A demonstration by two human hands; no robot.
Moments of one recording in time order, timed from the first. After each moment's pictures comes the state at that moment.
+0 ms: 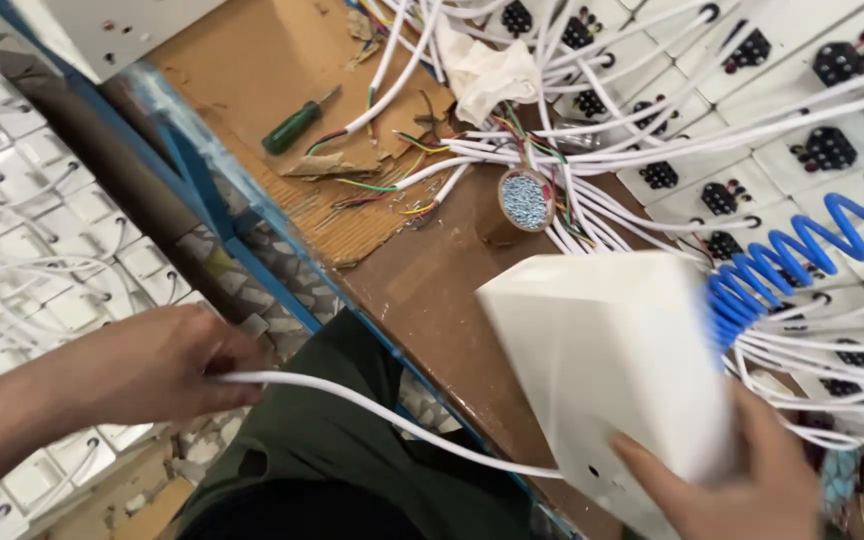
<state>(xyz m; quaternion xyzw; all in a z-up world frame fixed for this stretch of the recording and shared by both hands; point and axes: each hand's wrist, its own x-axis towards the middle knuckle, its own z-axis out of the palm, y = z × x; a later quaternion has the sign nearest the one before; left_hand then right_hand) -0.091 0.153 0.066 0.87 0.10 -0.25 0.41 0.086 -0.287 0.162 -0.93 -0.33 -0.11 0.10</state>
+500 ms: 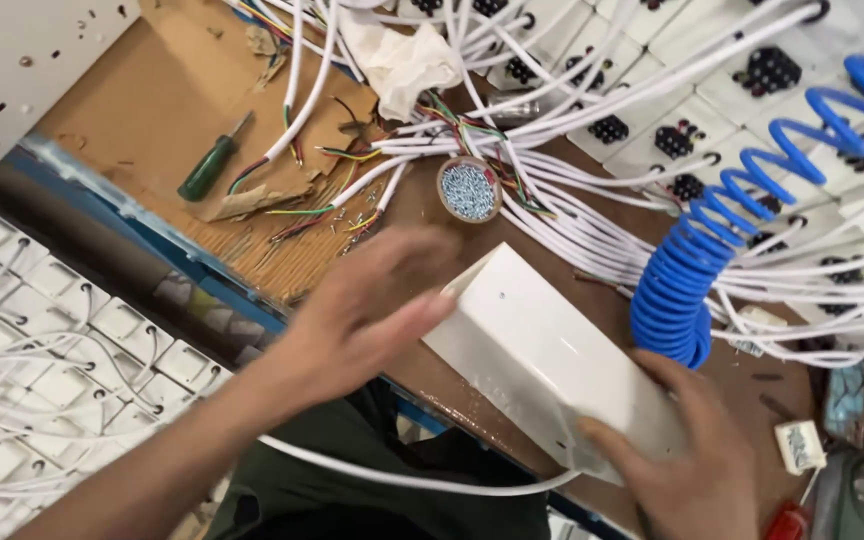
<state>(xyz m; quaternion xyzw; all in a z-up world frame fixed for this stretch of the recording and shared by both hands) 0.043 0.075 0.087 0.78 -0.05 0.19 0.60 0.102 -0.230 0.151 -0.97 -0.18 0.00 0.13</state>
